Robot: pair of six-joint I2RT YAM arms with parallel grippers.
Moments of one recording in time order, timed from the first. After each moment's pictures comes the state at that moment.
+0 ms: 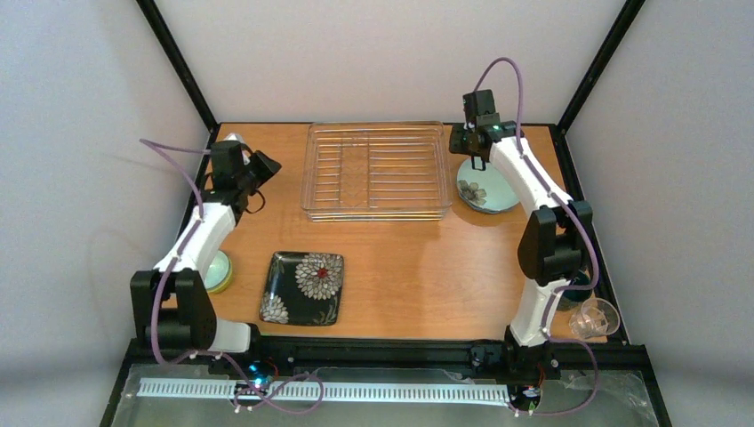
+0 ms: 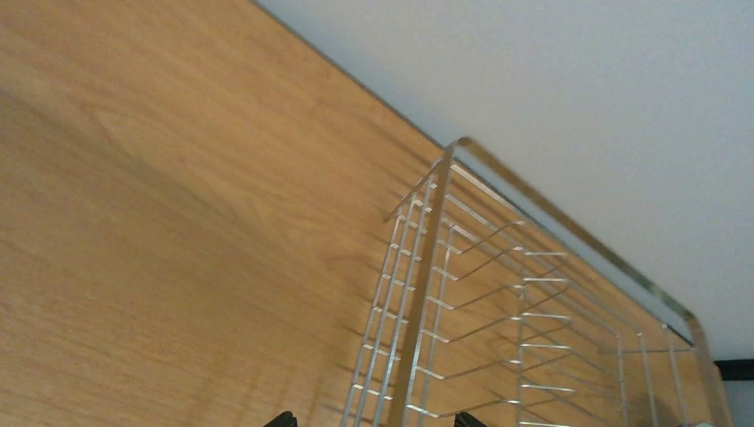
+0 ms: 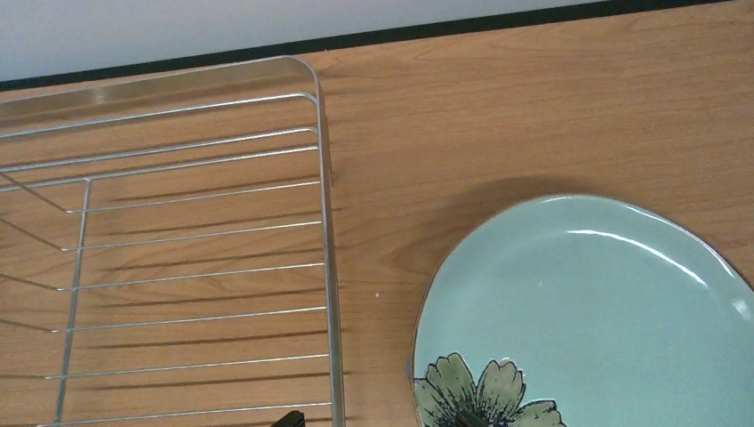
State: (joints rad) left arm 0.02 1.36 0.99 -0.14 0.11 -0.67; right arm 0.24 1.89 1.74 -0.68 0.11 0.29
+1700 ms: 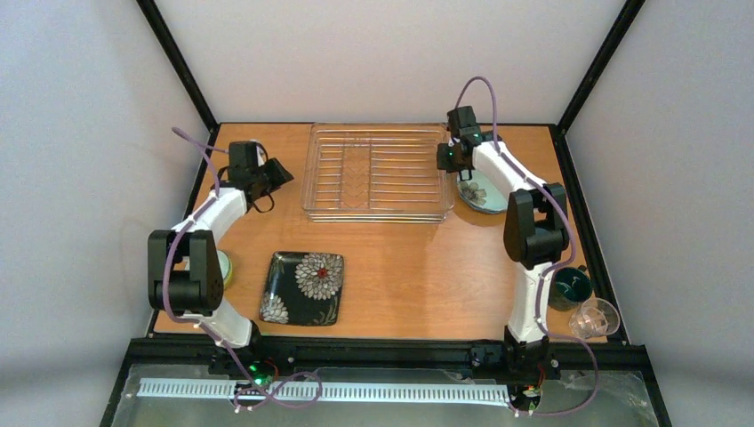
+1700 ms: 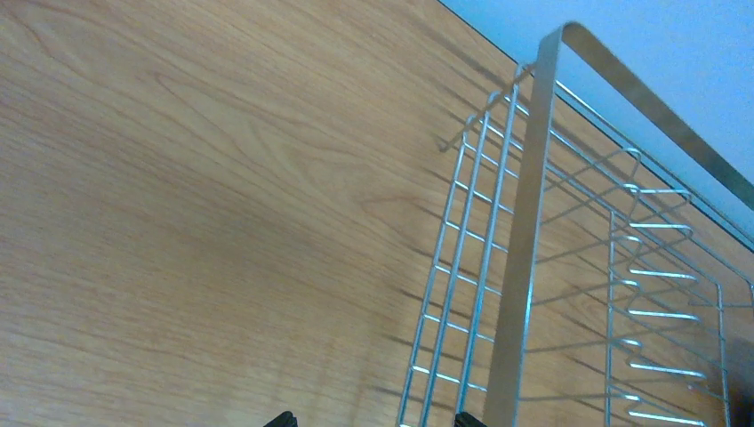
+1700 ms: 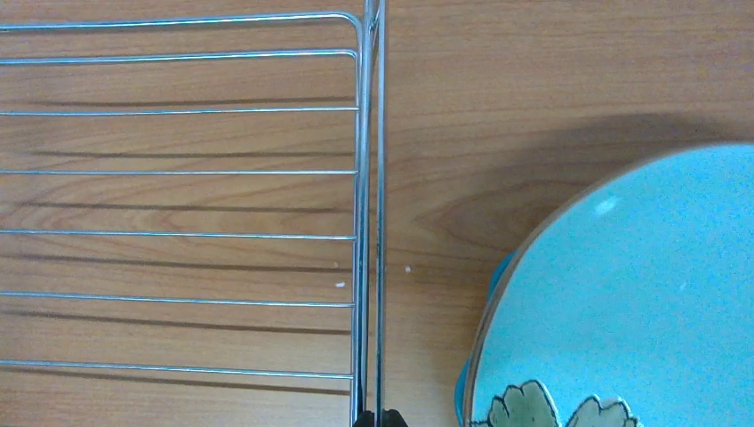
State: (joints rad) left arm 0.01 1.61 1.06 -0.16 0.16 -0.58; right arm 0.26 2.08 1.75 -0.65 0.04 0.23
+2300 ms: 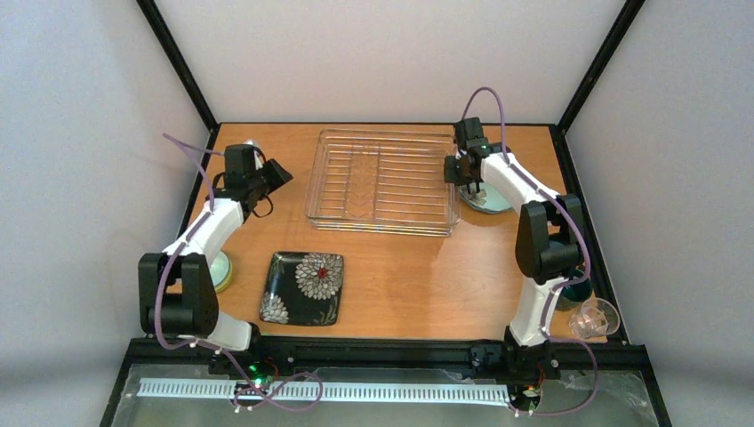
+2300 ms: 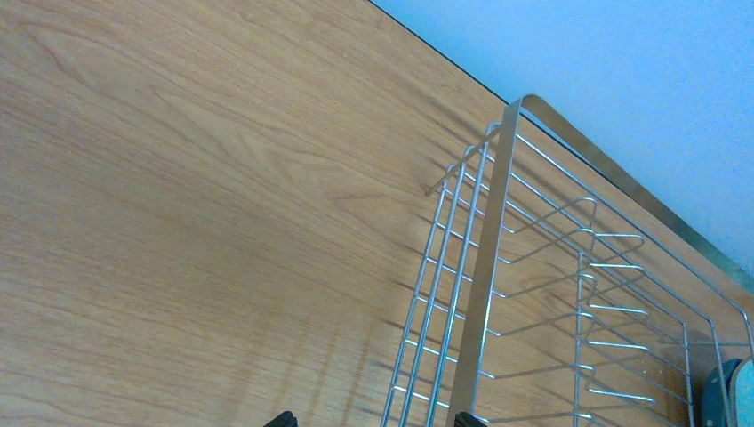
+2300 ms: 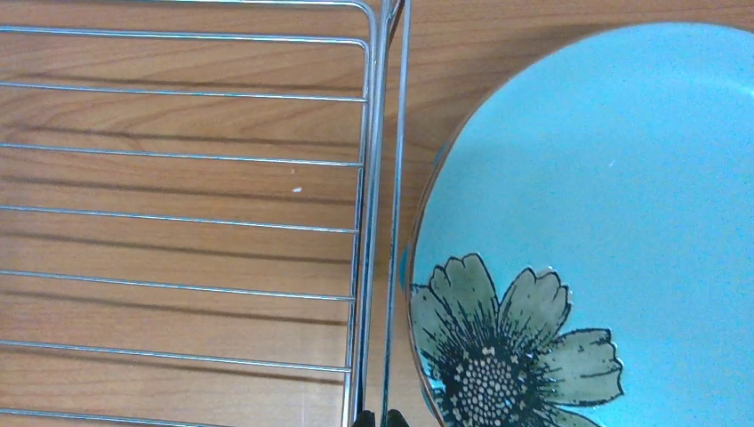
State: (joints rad) left arm -0.02 1.47 0.99 -0.17 0.14 -0.60; right arm 0.26 1.92 1.53 -0.63 0.07 0.22
